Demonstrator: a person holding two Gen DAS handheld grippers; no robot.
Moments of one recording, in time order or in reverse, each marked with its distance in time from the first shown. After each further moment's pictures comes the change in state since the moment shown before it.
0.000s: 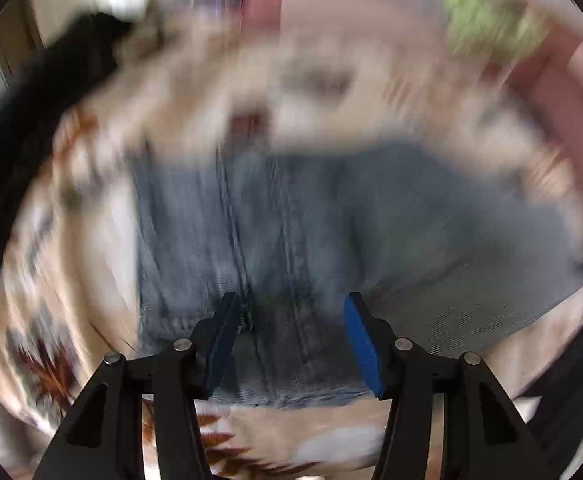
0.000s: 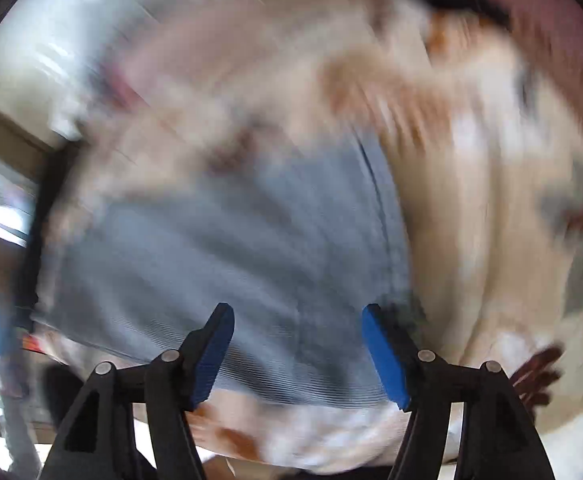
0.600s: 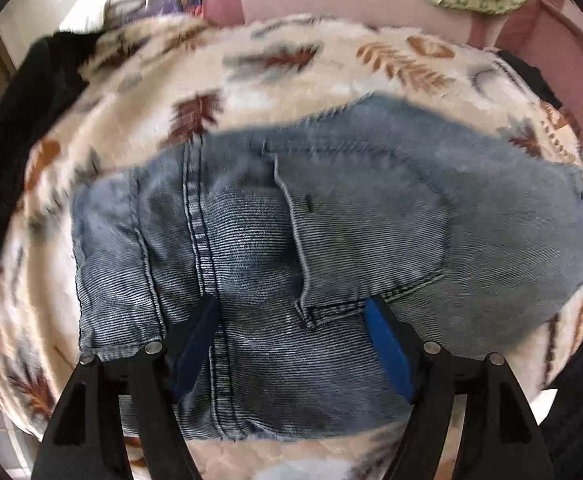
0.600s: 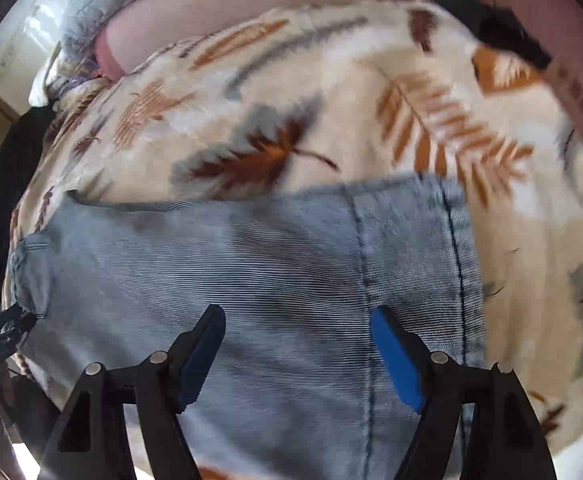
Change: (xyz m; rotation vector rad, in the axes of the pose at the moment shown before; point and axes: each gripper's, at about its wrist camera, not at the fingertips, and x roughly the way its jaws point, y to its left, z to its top) left arm -0.004 -0.049 0.019 0.095 -0.065 -0.011; right arm -0.004 0.084 0.055 -0.119 -0.051 -0.066
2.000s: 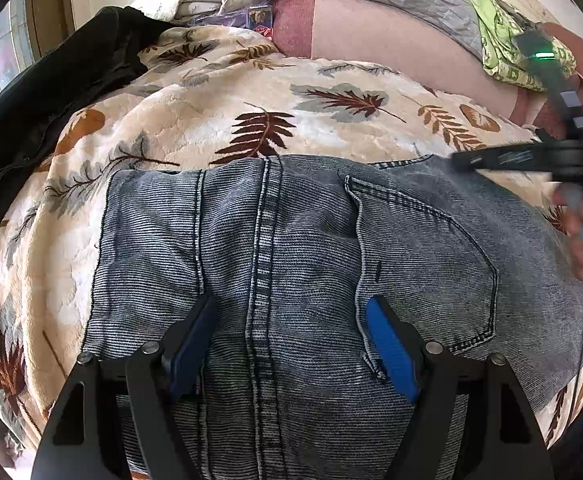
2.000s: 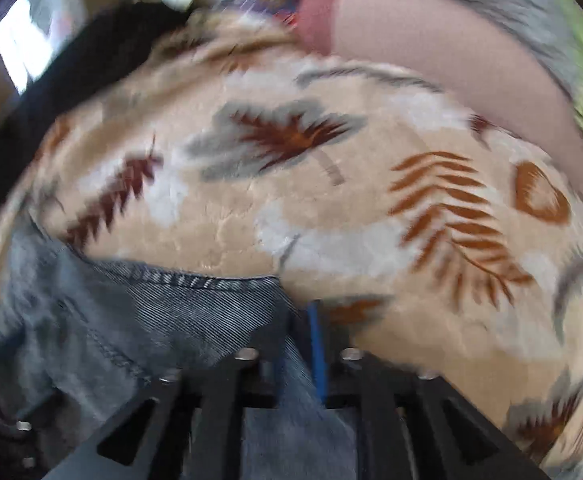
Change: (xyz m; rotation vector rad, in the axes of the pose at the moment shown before) left arm 0.023 0.037 -0.012 -0.216 -0.155 0.035; right arm 0.109 0.268 0.071 -0.392 -0.090 0.022
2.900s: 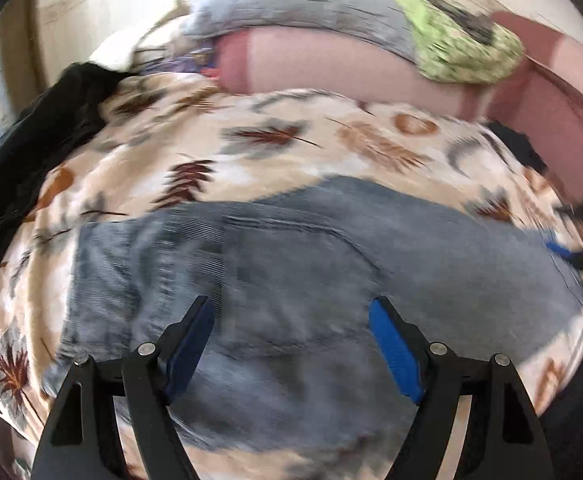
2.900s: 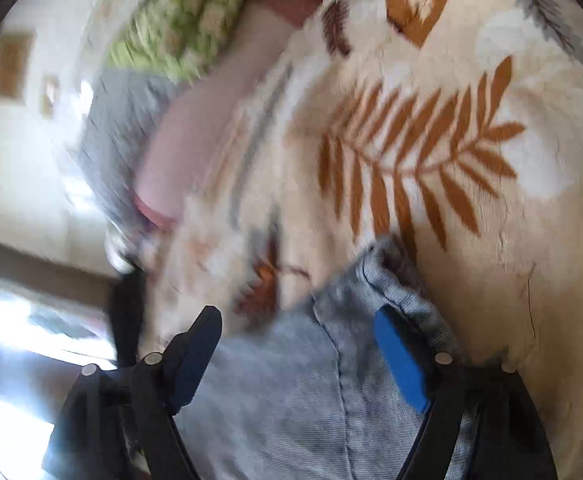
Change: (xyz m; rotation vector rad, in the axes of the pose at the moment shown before) left arm -0.059 -0.078 -0.010 0.133 -0.077 -0.072; right arm -0.114 -0.328 -0.207 0.937 -0.214 0.438
